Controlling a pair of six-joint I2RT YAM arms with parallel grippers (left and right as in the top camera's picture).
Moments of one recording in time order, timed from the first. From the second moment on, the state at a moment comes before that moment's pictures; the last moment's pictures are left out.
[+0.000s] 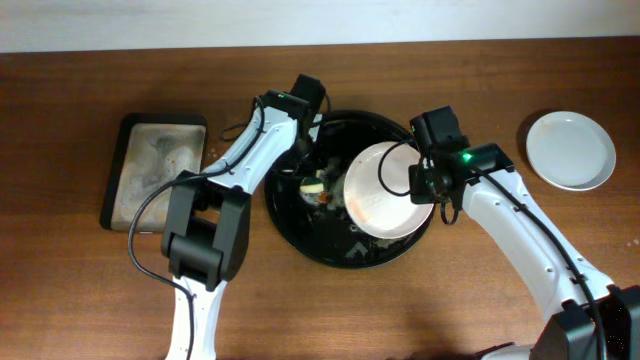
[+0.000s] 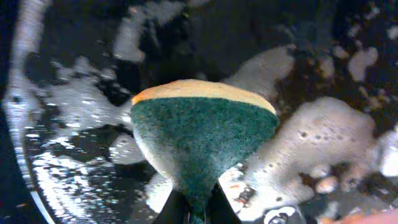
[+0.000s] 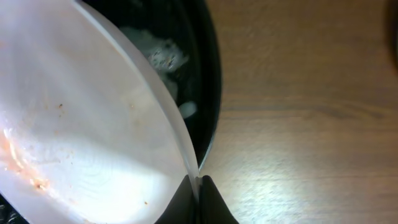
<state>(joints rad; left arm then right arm) -0.42 2.27 1.86 -1.05 0.19 -0.29 0.29 1.57 1.22 -0.93 0.19 0.26</state>
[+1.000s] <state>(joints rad) -0.49 2.22 1.80 -1.02 0.42 -0.10 0.29 1.72 1.22 -0.92 0.08 0.37</state>
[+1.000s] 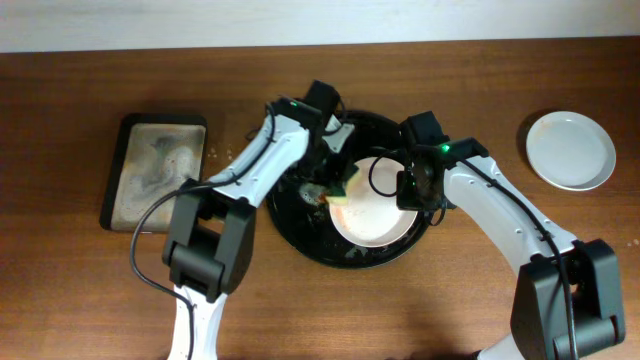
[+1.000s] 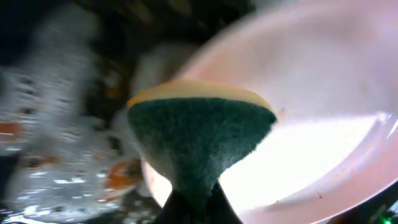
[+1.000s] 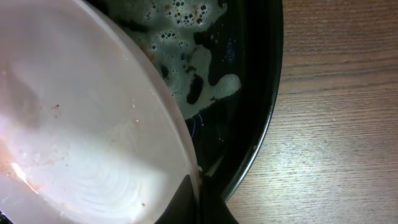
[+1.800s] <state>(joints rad) -0.67 2.22 1.77 -0.97 -0.07 -0.27 0.29 1.72 1.22 -0.92 0.07 0.39</state>
